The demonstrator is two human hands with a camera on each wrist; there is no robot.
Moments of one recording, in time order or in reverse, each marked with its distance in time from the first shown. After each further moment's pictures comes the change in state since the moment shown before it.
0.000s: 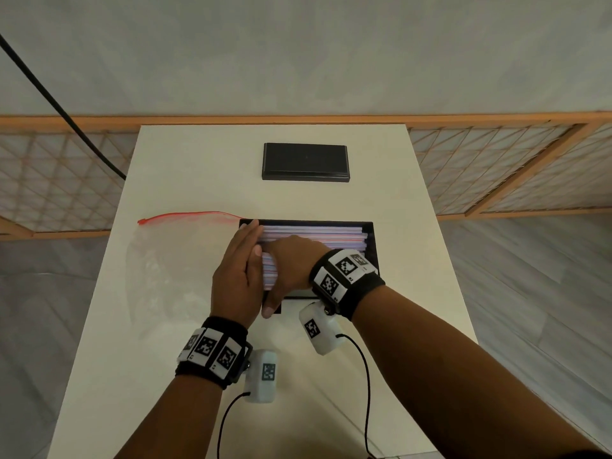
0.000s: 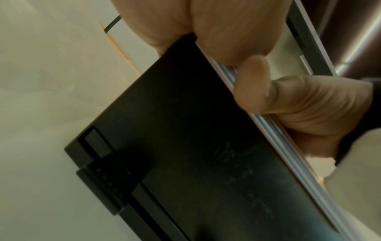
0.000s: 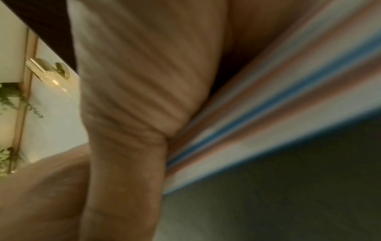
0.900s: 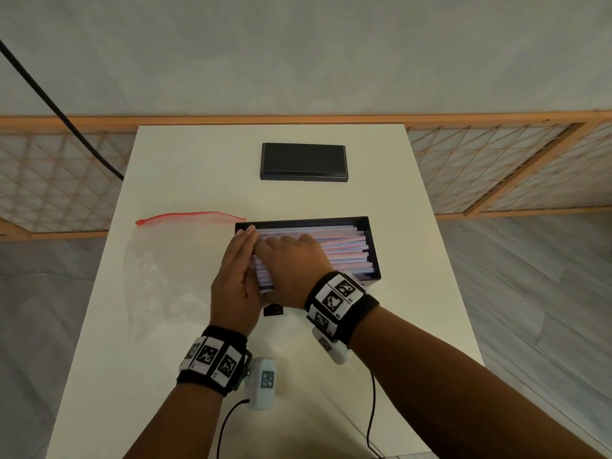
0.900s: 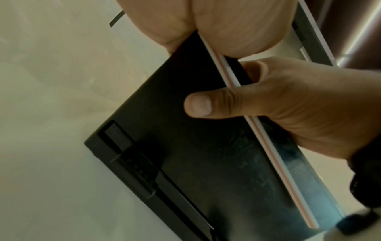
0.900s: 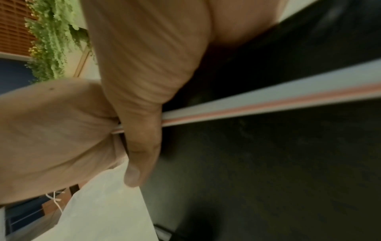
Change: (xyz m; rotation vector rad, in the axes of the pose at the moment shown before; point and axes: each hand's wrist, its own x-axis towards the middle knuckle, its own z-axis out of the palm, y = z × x) left_hand -0.013 -0.014 0.005 0.021 0.004 0.093; right_hand -0.007 0.001 0.033 -0.359 0.409 -0.057
